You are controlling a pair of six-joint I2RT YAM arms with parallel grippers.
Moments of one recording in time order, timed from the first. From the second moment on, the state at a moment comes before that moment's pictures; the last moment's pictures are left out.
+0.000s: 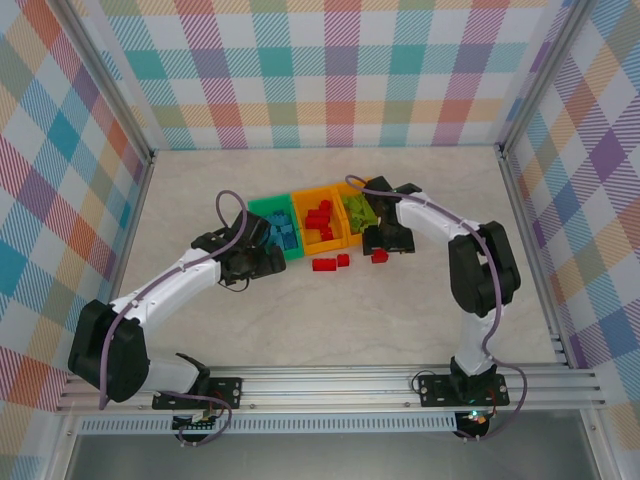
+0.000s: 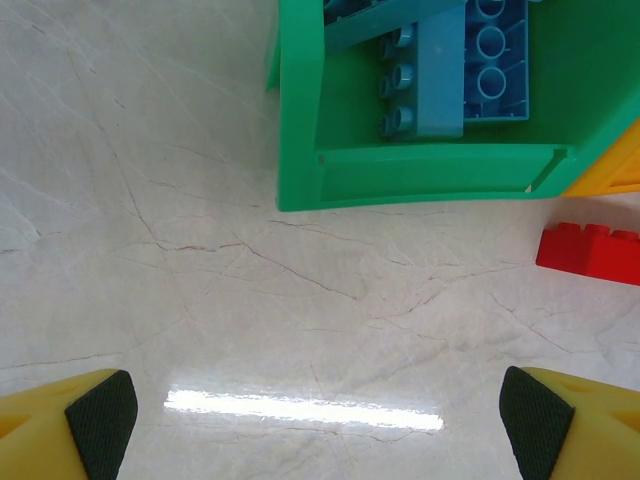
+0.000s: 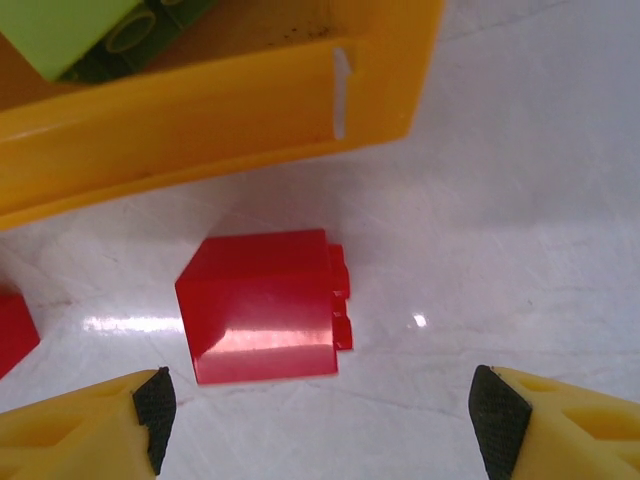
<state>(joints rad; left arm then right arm) -0.50 1.35 0.95 -0.76 -0.10 -0.72 0.47 1.93 1.45 -0.99 0.08 0.41</state>
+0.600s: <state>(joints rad) -0.50 1.37 0.95 -0.76 -0.13 -0.72 0.48 2.01 1.50 -0.97 0.06 0.41</state>
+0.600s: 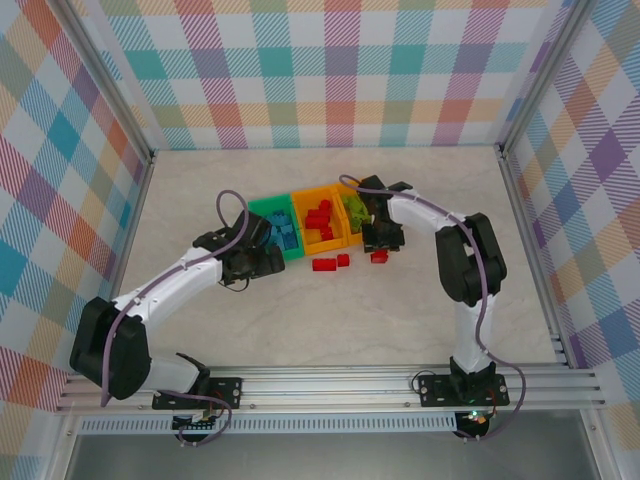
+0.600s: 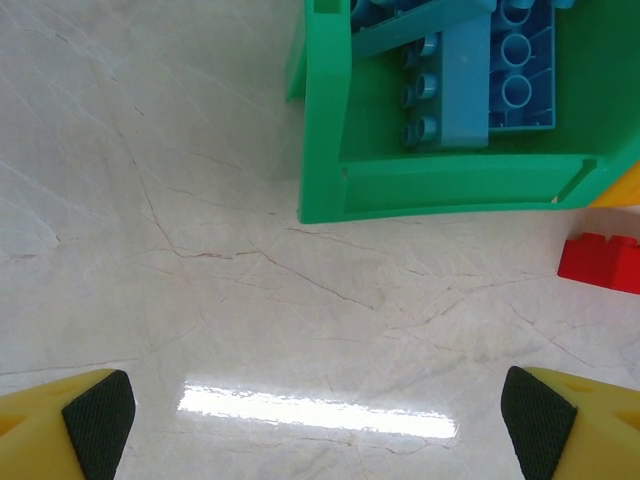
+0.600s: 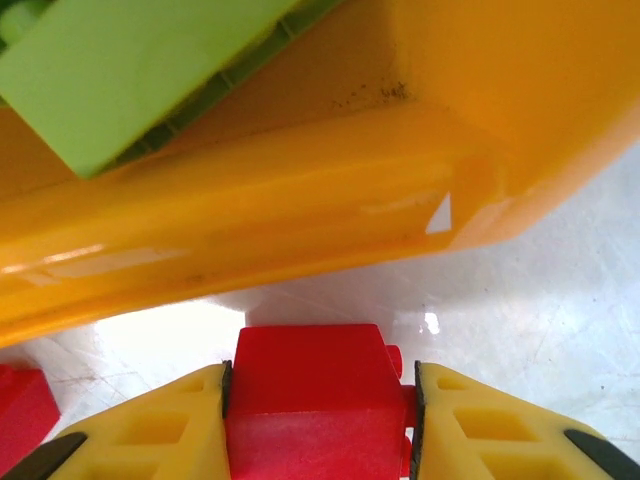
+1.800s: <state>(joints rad) -0.54 1.45 0.98 -0.74 -0.11 -0.73 0.59 2.35 2.27 -1.15 -0.16 0.57</state>
